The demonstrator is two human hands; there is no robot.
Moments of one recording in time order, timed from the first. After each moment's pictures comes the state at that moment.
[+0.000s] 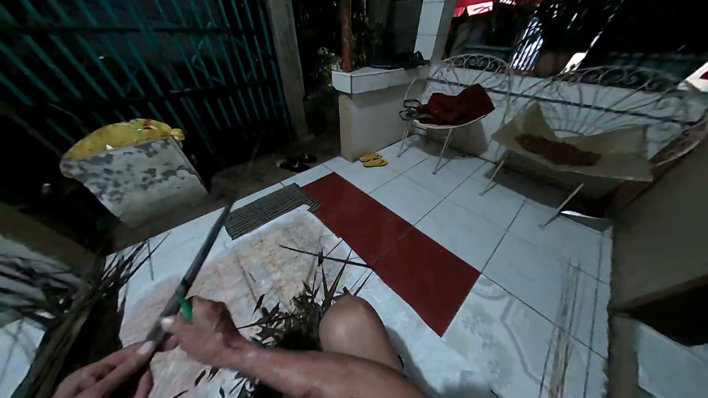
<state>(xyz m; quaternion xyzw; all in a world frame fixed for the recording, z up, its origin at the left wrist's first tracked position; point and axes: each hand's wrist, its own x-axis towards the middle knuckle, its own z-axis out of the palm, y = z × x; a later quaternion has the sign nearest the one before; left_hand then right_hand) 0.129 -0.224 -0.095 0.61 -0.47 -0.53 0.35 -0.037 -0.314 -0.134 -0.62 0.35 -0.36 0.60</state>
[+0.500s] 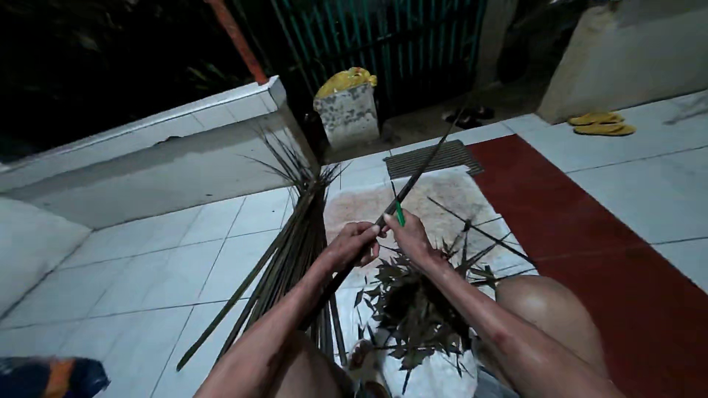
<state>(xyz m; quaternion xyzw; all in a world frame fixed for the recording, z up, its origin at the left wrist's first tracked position) 0.114 -0.226 -0.111 0.60 -0.48 -0.53 0.35 -0.047 -0.325 -0.154 -0.65 0.39 -0.32 0.57</state>
